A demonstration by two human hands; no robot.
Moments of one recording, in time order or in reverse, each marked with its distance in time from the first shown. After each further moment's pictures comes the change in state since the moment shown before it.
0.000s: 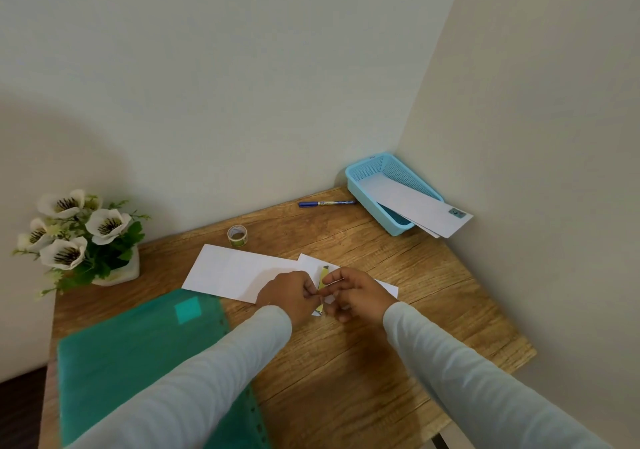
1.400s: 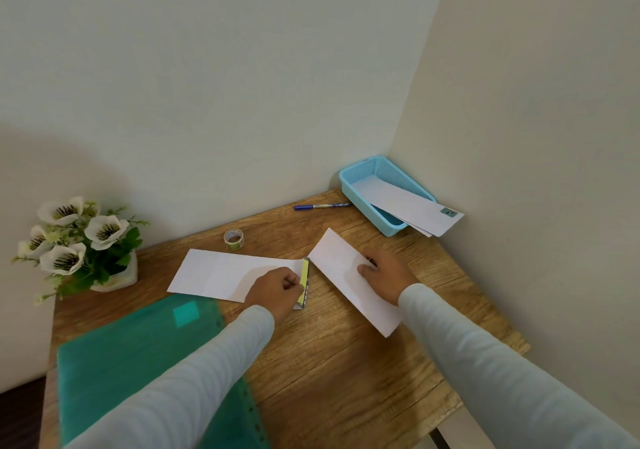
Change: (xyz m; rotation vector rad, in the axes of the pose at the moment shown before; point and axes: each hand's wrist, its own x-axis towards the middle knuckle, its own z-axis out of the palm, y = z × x) left_hand -0.003 -0.013 -0.012 -0.289 0.074 -0.045; right_hand -0.003 -0.015 -0.049 -0.644 0.340 -0.067
